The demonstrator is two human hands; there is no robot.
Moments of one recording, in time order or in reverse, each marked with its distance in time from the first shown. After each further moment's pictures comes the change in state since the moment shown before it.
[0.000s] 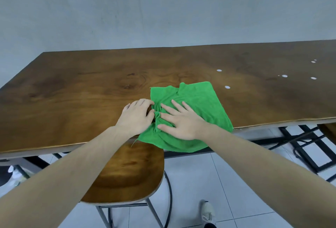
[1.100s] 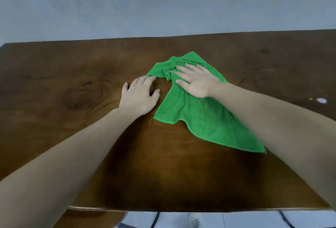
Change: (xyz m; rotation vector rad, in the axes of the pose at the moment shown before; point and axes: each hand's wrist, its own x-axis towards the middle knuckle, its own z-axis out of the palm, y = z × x) left_hand 0.227 0.082 0.059 0.085 0.015 -0.220; right_hand 0.163 0.297 -0.044 -0.024 -0.001 -0.020
